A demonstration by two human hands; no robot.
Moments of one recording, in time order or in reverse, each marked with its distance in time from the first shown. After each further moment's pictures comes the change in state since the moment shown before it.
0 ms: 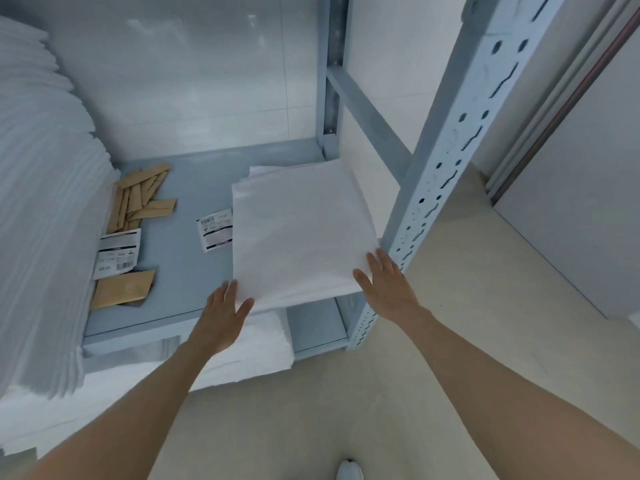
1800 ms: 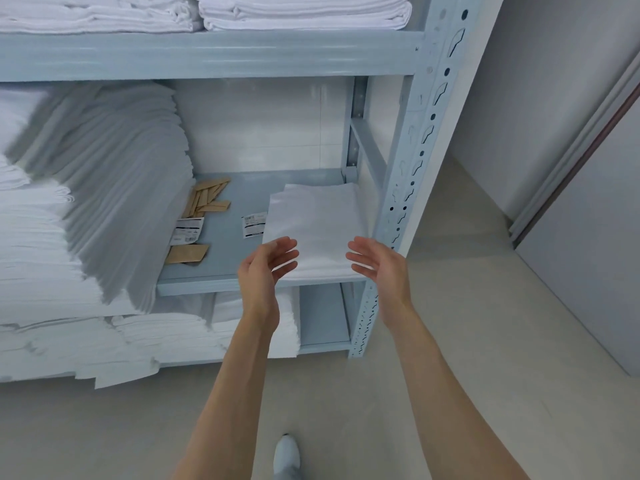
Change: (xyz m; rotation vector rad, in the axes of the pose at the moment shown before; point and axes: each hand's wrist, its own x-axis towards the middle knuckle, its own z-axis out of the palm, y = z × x) left_hand -0.250 0.197 -0.043 -1.481 0.538 0.111; right_hand -0.205 -0.036 -0.101 1.383 0.165 -0.133
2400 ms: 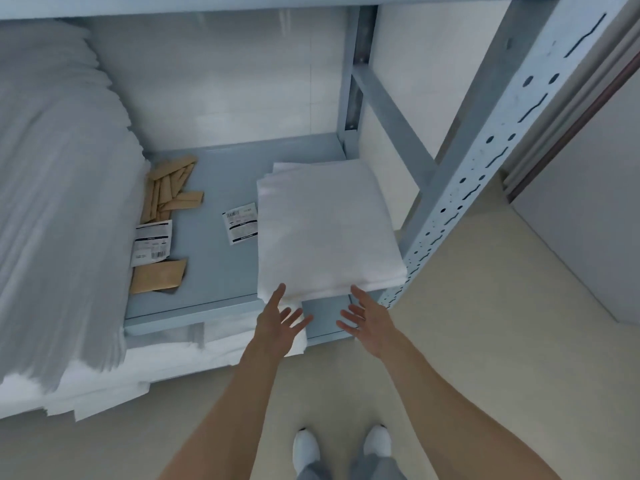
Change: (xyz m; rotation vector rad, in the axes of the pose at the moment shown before) left_hand 0.199 -0.148 -0.066 -0.263 0.118 -0.878; right_hand 0.142 0.178 0.051 0.245 0.203 0.736
